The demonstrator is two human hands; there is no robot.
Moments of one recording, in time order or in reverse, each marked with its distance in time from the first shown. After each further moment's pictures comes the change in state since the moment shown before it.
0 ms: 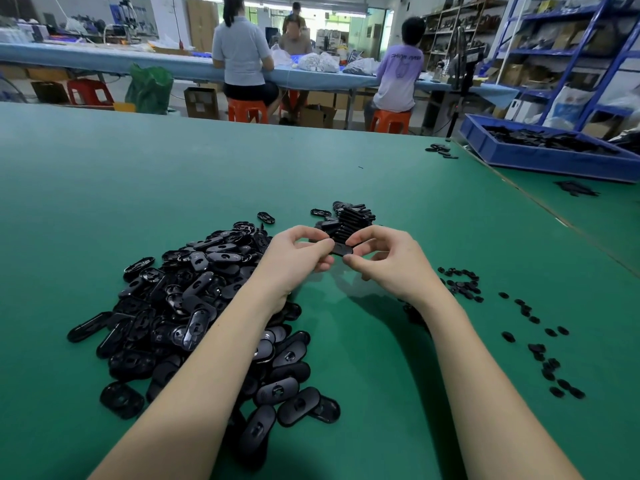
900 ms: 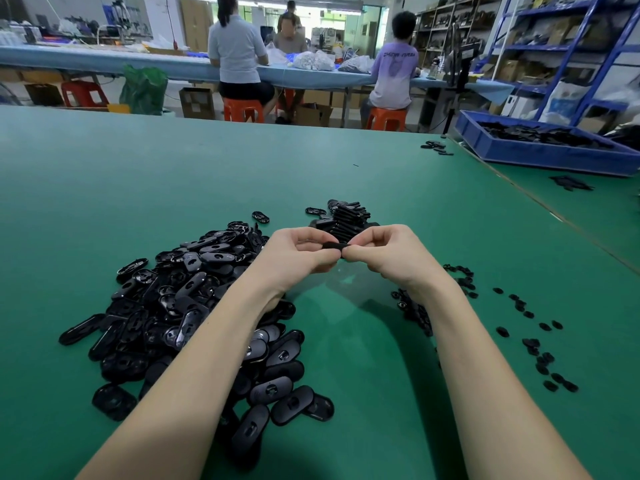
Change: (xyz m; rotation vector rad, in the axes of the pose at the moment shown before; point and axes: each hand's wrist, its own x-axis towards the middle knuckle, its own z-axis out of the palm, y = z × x) left_hand -0.013 0.012 -0.001 0.101 -0.143 0.047; right_hand 0.004 -0.010 -0.008 0.086 -0.044 0.176
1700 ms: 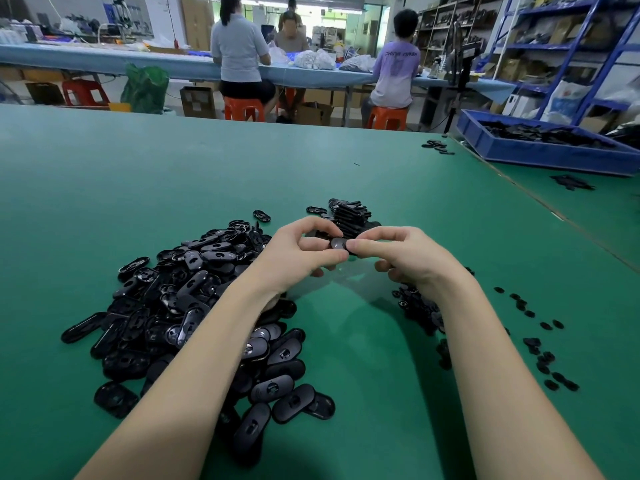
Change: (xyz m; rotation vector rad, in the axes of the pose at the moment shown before) left_hand -0.004 0.006 -0.002 0.089 -0.091 0.083; right_hand -0.010 -0.009 -0.013 0.095 -0.073 0.143
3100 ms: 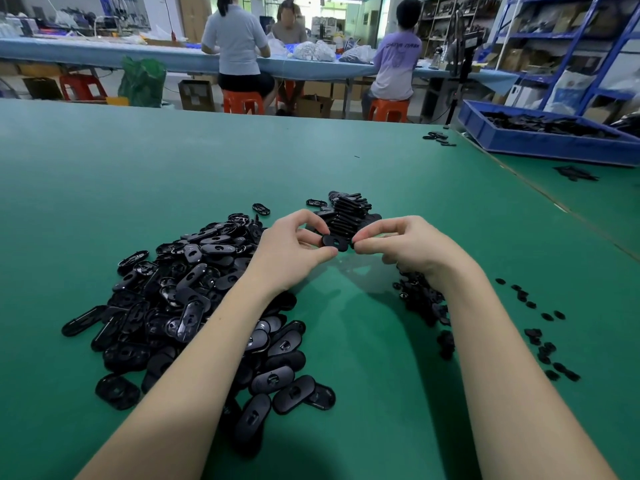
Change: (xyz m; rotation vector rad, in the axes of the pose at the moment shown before) left_hand 0.004 -0.012 -0.001 0.298 0.170 0.031; right_hand -0.001 -0.003 -0.007 -0.220 0.019 -0.011
